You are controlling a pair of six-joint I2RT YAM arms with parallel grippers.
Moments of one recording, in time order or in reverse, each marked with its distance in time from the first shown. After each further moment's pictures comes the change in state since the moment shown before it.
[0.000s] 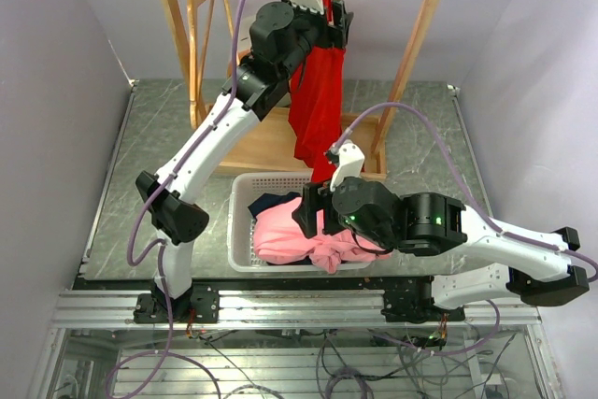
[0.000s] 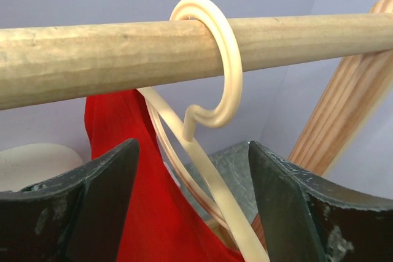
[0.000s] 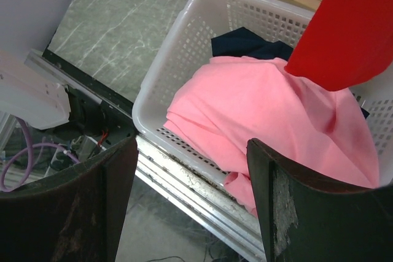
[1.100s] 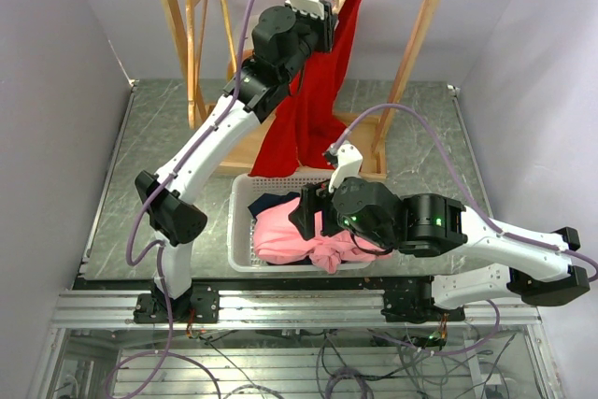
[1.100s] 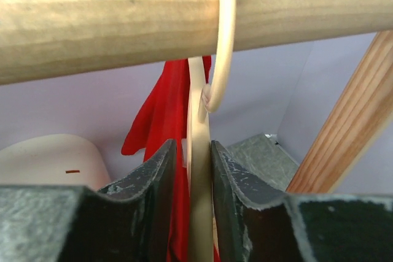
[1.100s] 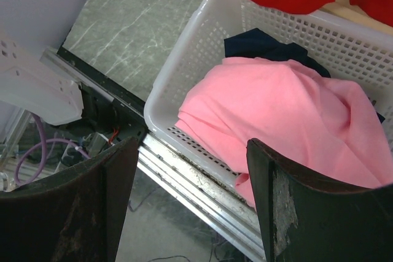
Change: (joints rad) left arm 0.003 -0.015 -0.048 0.012 -0.047 0.055; right arm 0.005 -0.001 -0.009 0.037 -0.029 -0.004
